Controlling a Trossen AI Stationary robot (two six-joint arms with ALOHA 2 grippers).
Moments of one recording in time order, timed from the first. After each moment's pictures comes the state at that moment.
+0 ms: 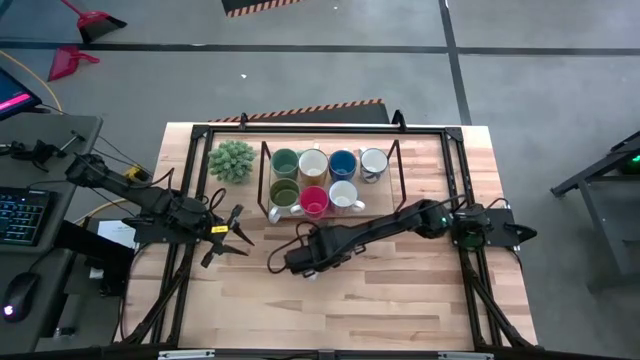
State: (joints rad) left arm -0.38 0.50 0.24 -0.07 0.05 0.19; right arm 0.29 2.41 2.34 -1.51 0.08 1.44
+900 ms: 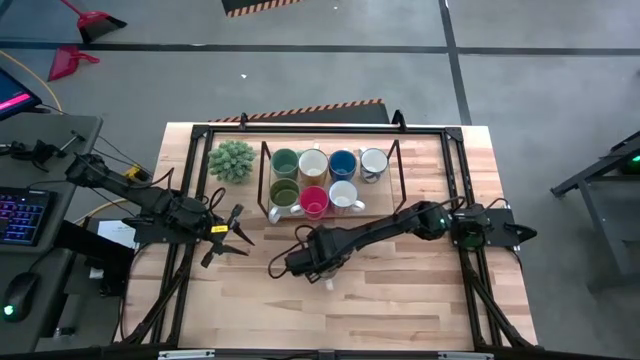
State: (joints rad) left arm -0.38 0.50 0.24 -0.06 0.05 0.18; right arm 0.31 2.43 2.34 -1.57 0.08 1.26
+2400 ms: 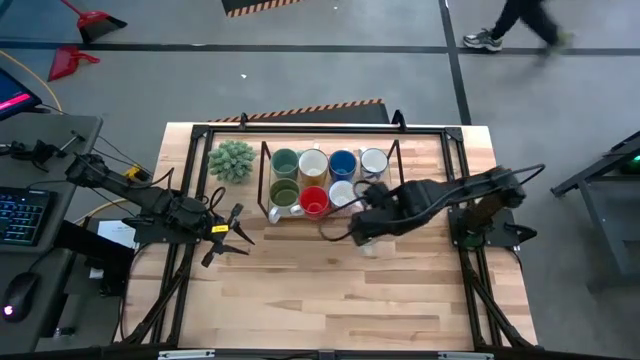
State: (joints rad) left arm -0.38 0.50 0.24 -0.06 0.04 0.15; right arm 0.30 1.74 1.89 -1.57 0.24 1.39
